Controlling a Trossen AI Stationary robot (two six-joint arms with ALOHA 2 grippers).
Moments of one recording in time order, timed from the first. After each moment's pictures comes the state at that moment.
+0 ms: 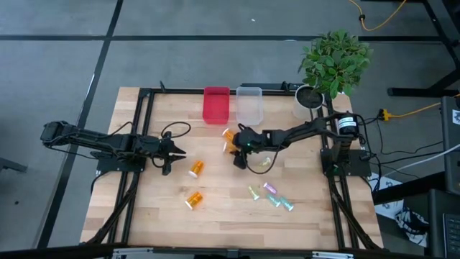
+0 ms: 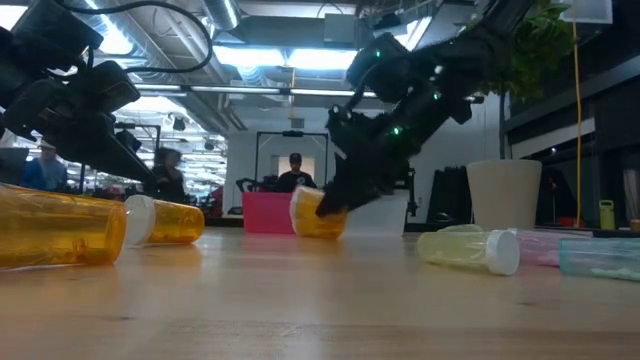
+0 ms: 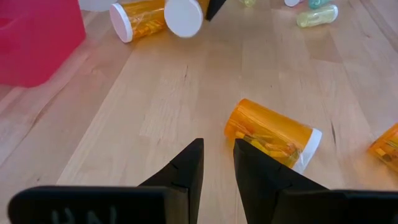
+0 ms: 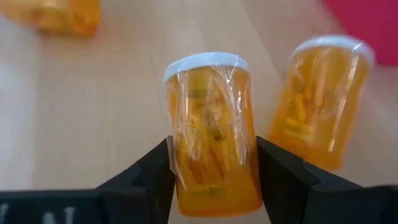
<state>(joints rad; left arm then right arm) -0.06 0.50 0.08 -0.12 -0.14 -0.21 -0.07 1.88 0.98 0.14 0.09 0.21</state>
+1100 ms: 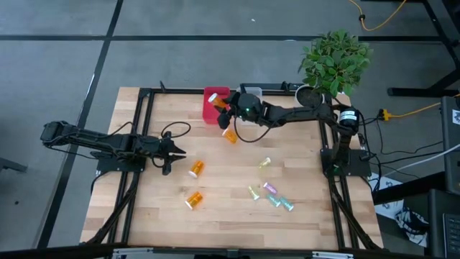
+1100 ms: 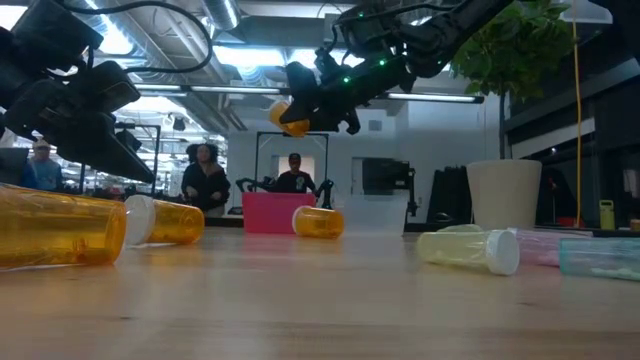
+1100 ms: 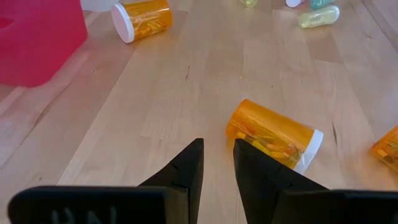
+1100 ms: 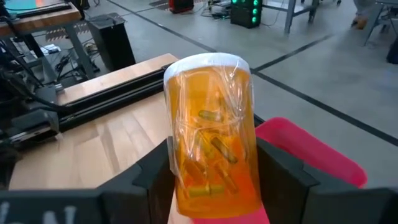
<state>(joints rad) -0.06 0.50 0.08 -0.12 -0.15 -0.21 -0.26 1.88 1.24 0.34 0.24 0.20</state>
